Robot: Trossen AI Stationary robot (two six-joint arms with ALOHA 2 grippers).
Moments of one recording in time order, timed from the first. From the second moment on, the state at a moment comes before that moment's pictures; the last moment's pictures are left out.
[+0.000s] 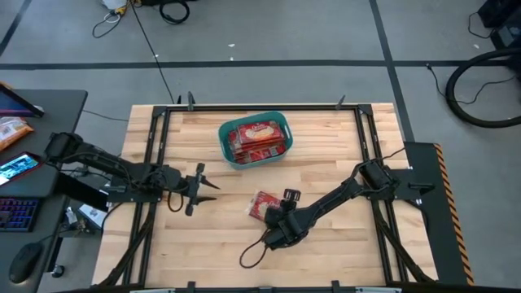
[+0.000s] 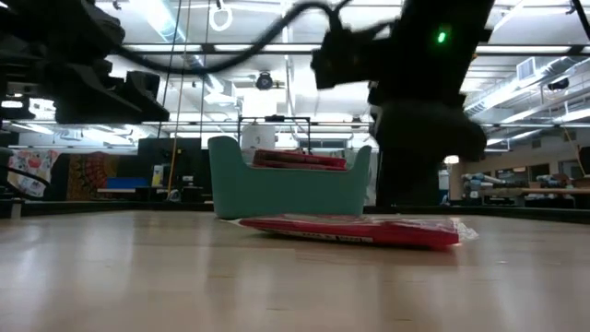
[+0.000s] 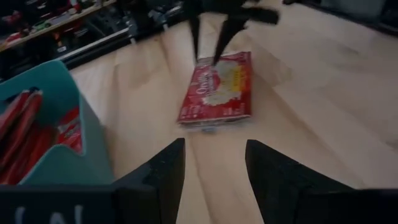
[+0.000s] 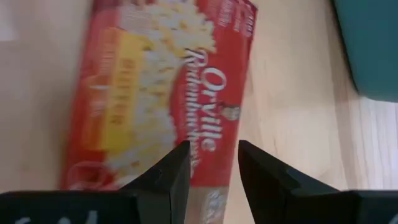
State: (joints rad) left arm -0.24 0.85 0.15 0.37 -0.12 0.29; right arm 0.47 2.17 1.62 -1.08 0.55 0.70
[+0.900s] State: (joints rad) left arm -0.43 1.00 0.15 0.41 -0.22 0.16; right arm 0.44 1.94 1.22 -0.79 0.39 0.81
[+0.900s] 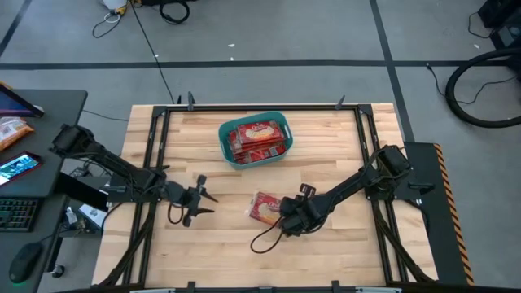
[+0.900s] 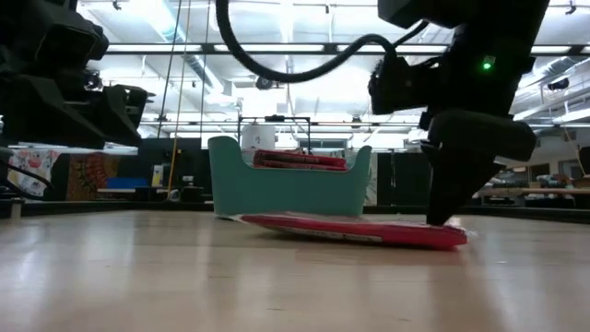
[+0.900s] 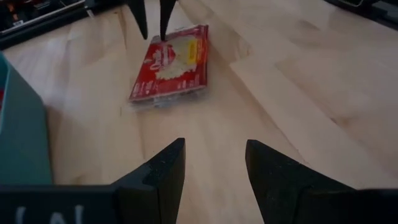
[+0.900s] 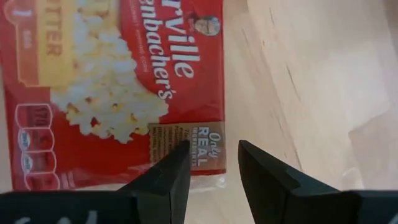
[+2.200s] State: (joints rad) left arm -0.47 1.19 0.26 0.42 -0.31 0.20; right arm 0.43 1.94 1.24 -0.47 0.47 0.51
